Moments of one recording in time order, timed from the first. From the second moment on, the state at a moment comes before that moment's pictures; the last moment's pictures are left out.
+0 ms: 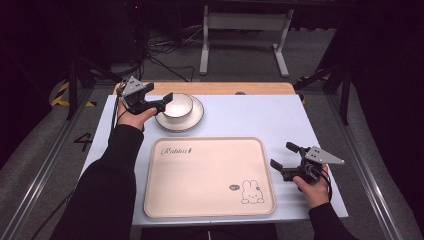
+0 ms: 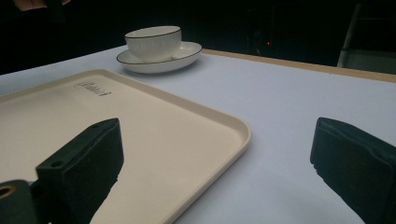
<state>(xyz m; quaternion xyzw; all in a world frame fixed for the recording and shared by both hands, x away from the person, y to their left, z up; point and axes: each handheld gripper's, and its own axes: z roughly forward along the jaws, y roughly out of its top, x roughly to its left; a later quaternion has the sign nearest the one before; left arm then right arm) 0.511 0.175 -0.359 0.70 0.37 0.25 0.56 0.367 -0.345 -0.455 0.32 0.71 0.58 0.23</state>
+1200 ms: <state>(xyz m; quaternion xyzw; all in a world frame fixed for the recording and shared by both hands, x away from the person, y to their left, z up) 0.560 0.179 -0.408 0.72 0.45 0.21 0.48 0.367 -0.345 -0.455 0.32 0.71 0.58 0.23</state>
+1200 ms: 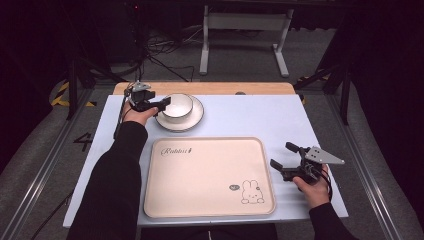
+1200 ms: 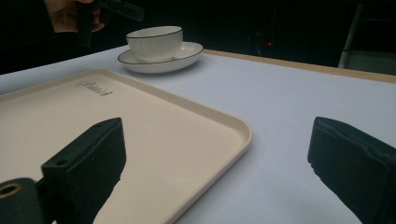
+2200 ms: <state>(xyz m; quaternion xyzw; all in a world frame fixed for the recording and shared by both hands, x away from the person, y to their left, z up) 0.572 0.170 -0.434 0.74 0.50 0.16 0.42 0.367 -0.346 -0.455 0.32 0.71 0.58 0.23</state>
